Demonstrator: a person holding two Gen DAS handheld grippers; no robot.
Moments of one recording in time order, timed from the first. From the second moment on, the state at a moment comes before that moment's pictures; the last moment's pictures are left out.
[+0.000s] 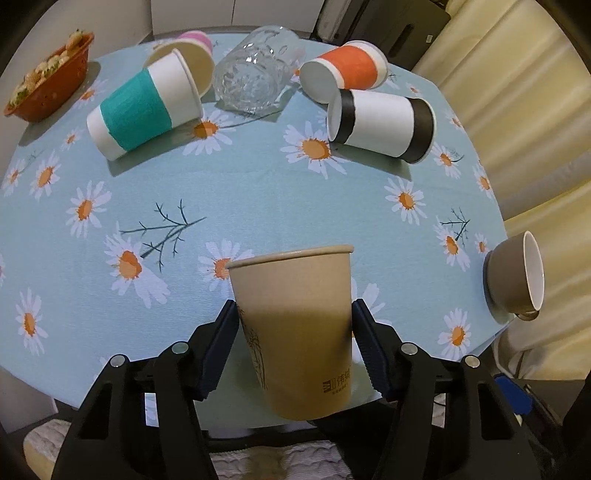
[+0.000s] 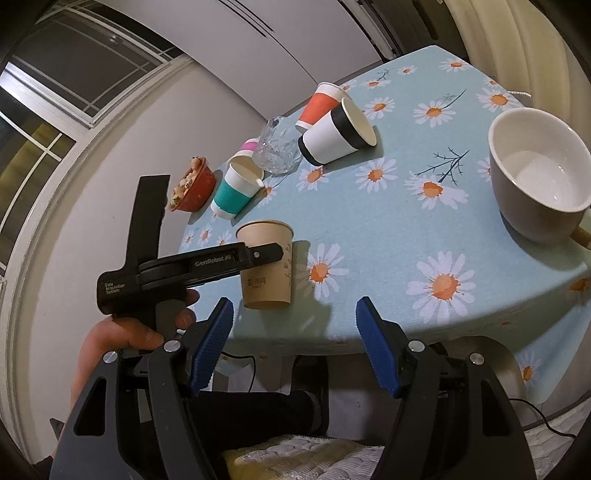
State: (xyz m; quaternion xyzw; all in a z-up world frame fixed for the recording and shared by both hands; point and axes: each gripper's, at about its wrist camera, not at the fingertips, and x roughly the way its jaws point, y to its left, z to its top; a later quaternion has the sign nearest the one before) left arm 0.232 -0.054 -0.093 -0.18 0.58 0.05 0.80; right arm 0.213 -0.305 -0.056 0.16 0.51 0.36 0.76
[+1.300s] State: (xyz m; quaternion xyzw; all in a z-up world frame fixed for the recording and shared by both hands) left arm 0.124 -0.062 -0.064 -0.05 0.15 0.17 0.97; right arm 0.192 -0.264 -0.030 0.05 0.41 0.38 0.83
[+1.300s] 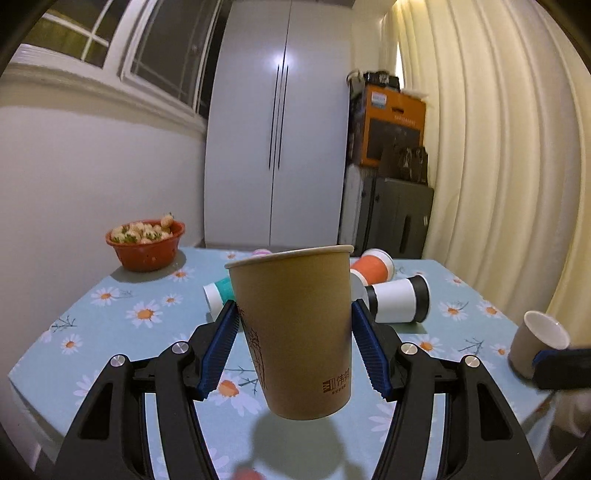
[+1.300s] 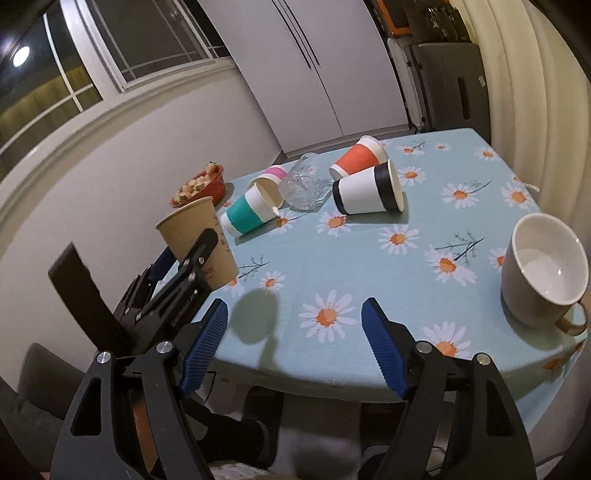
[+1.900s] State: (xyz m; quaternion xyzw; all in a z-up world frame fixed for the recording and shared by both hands) left arm 0.113 -0.075 -0.115 0.04 0.07 0.19 0.98; right arm 0.195 -0.251 -0.036 0.00 0.41 0.35 0.84
